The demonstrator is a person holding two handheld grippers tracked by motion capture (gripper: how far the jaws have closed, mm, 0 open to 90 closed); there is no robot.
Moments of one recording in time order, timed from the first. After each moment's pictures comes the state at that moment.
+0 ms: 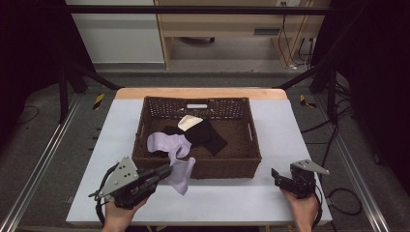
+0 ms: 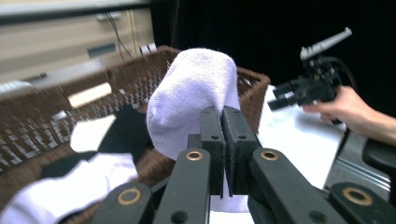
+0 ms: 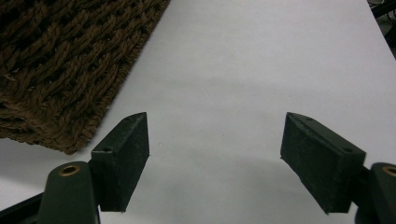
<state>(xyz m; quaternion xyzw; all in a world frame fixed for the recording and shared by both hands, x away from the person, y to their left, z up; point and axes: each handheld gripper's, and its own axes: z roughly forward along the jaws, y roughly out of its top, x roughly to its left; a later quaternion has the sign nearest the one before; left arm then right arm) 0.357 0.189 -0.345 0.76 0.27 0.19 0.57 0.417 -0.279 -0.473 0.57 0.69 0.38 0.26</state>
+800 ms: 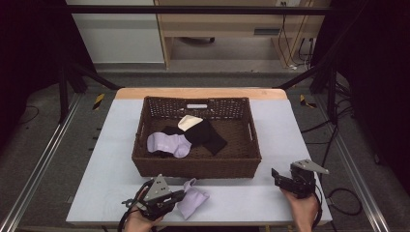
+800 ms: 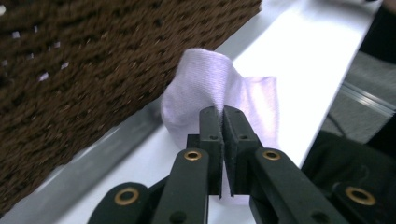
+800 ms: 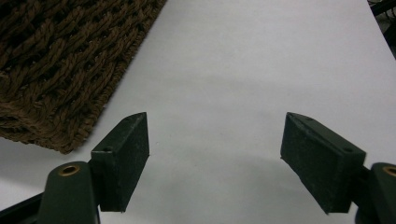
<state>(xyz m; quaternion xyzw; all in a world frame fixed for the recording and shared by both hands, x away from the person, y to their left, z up) 0.368 0.157 -0.443 0.85 0.29 0.11 0.43 0.418 -0.280 -0.474 0.57 0.69 0.37 0.26</state>
